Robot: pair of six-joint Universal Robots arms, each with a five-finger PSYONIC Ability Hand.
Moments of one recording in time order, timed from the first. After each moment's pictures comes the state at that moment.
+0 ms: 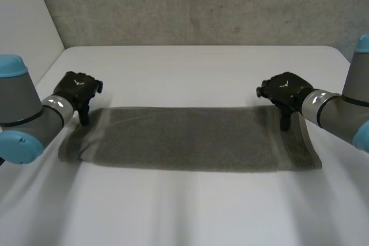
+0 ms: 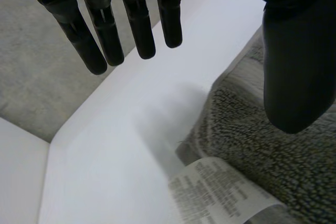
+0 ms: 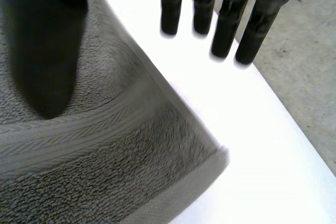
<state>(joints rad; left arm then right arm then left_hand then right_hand) 4.57 -2.19 -1.34 3.23 -1.40 3.73 1.78 -0.90 1.12 0.23 1.22 2.41 0.53 0.52 0.51 0.53 0.50 0.32 0.31 0.32 0.32 0.11</state>
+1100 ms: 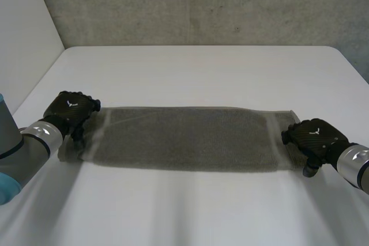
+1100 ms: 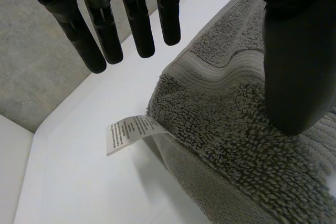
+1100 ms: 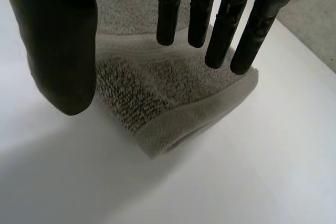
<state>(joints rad) 4.63 -1.96 -1.74 3.37 -1.31 3.72 1.56 -1.23 1.84 -0.02 1.10 2.40 0.51 0.51 0.50 0.52 0.51 0.48 0.48 0.49 0.49 0.32</state>
